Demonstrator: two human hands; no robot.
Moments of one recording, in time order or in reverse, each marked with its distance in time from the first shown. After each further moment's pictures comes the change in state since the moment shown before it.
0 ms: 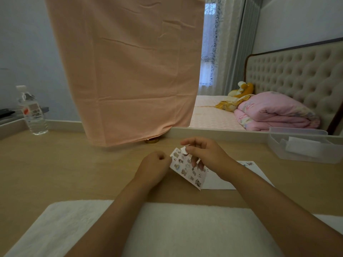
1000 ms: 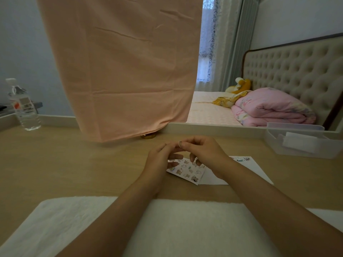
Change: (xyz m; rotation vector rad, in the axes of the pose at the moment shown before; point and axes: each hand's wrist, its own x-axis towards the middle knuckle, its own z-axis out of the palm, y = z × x) left_hand -0.014 0.018 0.022 -0.717 -0.054 -0.005; right_hand 0.001 0.007 0.006 0.011 0.103 0.065
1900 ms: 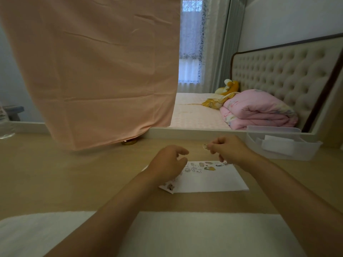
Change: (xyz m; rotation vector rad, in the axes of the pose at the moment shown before) left_hand 0.033 0.001 0.065 0.955 -0.251 0.285; right_hand 0.006 0.015 -0.128 -0.383 0.172 0.161
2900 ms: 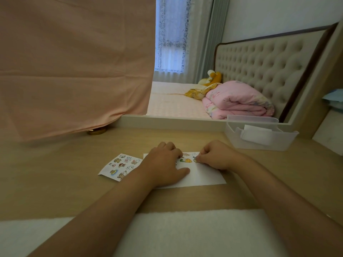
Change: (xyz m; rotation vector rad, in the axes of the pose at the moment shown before) left_hand 0.033 0.001 0.076 0.399 -0.091 0.261; right_hand 0.014 0.058 -0.012 -0.367 -0.161 0.121
